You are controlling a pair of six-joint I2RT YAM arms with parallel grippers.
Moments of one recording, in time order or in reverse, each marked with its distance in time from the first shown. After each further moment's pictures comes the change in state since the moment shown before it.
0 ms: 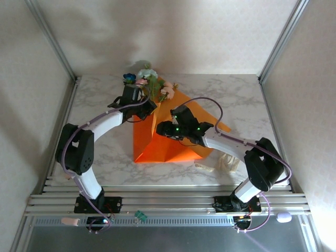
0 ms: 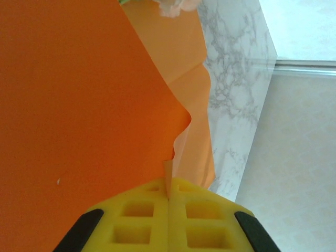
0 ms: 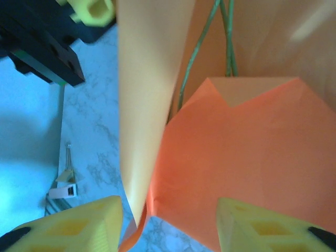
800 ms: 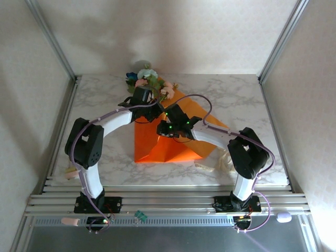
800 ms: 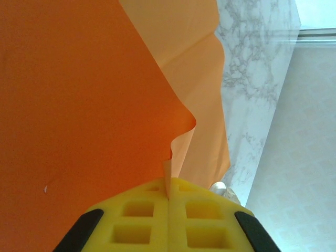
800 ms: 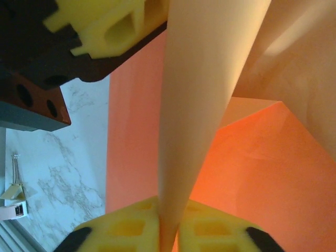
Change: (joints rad) left arm -0.066 0.114 0.079 -0.019 0.006 0.025; right arm 0.003 0.188 0.149 -0.107 0.056 -0.059
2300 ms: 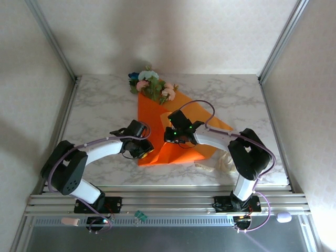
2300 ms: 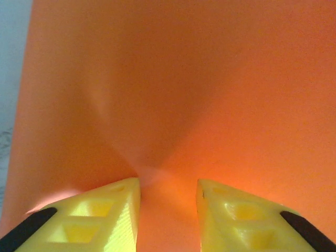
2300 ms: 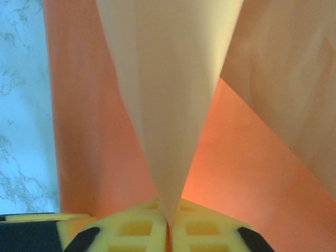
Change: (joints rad) left arm -0.124 -0.357 -0.554 -0.186 -0.149 -0.052; right arm -0.011 -0.024 -0.114 -0.026 0.049 -0.034
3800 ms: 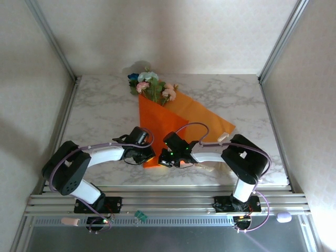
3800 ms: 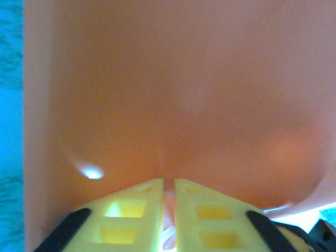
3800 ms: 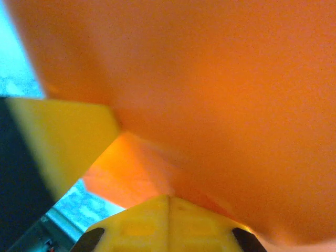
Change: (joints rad) left arm -0.056 -0.018 -0.111 0.156 0.027 -0.005; right arm 0.179 0.000 -0.246 0.226 -0.187 0.341
